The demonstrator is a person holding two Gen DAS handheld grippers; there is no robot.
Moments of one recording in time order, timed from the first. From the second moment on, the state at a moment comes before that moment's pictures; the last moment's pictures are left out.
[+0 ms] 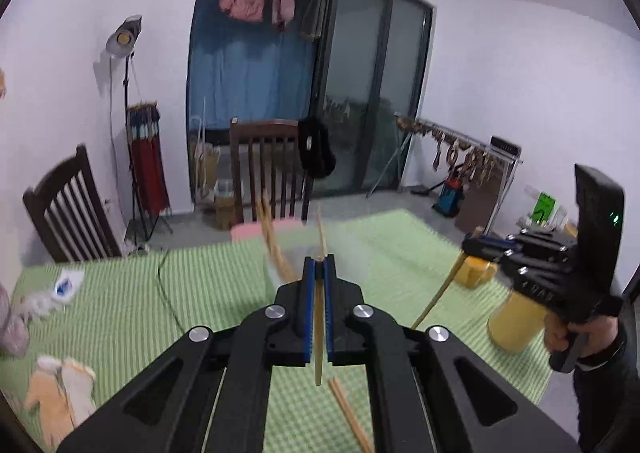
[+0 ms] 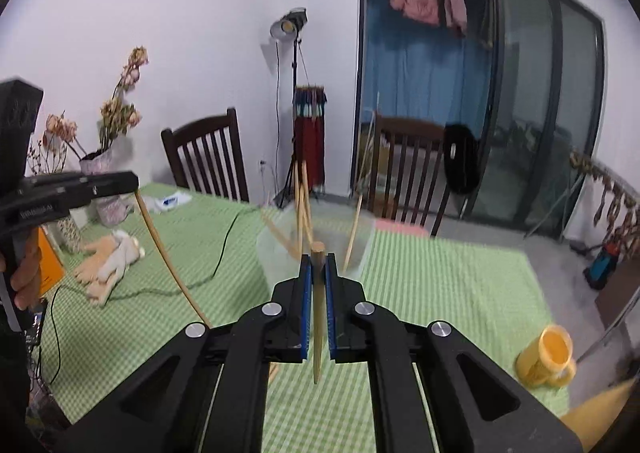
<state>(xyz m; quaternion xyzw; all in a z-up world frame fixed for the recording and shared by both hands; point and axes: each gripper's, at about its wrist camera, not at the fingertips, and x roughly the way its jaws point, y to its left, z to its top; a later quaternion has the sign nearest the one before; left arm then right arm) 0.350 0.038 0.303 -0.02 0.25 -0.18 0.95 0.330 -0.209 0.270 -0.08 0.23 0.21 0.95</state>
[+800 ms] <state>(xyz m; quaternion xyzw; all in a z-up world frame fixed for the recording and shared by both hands) 0.551 0.012 0.333 -0.03 0.27 -0.18 0.94 0.501 -0.160 0.268 -0.08 0.28 0.21 0.93</state>
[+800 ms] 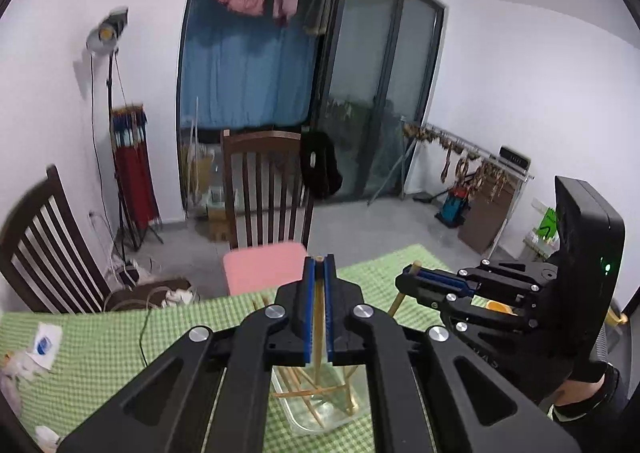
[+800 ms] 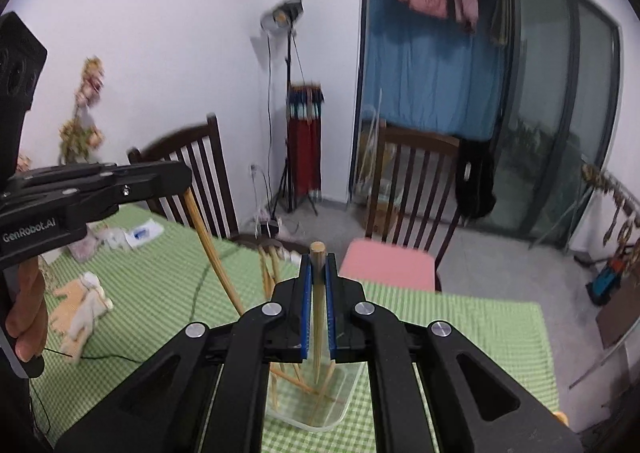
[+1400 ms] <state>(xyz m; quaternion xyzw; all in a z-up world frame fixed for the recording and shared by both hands) 0.600 0.028 0.193 -0.10 0.37 -0.16 0.91 0.547 -0.179 0.196 -0.03 0.35 0.19 0.92</state>
